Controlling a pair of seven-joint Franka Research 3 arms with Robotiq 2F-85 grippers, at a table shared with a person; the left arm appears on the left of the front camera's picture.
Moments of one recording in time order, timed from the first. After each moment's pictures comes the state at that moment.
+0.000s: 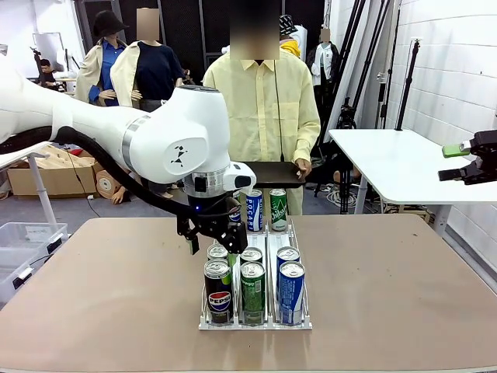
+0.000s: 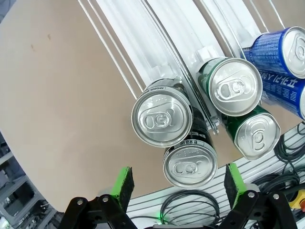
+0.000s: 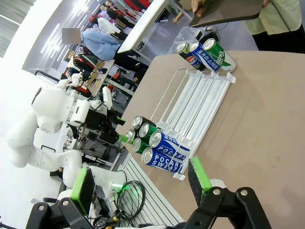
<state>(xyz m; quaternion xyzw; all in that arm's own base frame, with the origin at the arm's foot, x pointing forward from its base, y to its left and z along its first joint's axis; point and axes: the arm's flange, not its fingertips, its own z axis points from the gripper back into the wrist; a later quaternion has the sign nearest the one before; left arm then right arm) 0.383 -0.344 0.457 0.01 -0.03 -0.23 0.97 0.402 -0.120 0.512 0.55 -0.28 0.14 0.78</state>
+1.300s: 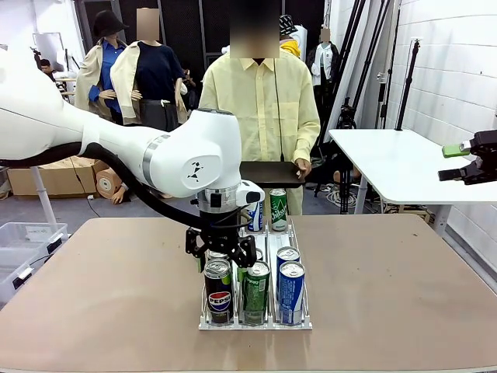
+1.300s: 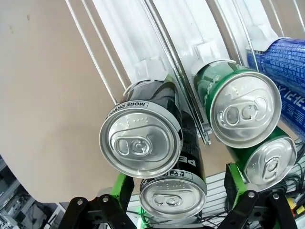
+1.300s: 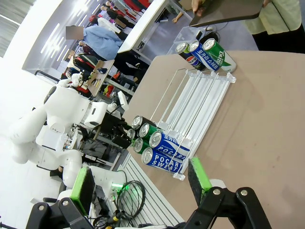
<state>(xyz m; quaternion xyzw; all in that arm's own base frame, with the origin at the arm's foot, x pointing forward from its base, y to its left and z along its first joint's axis) 0.393 -0.361 0.416 0.01 0.01 -0.18 0.98 0.402 -0.120 0.512 0.55 -0.28 0.14 0.78</state>
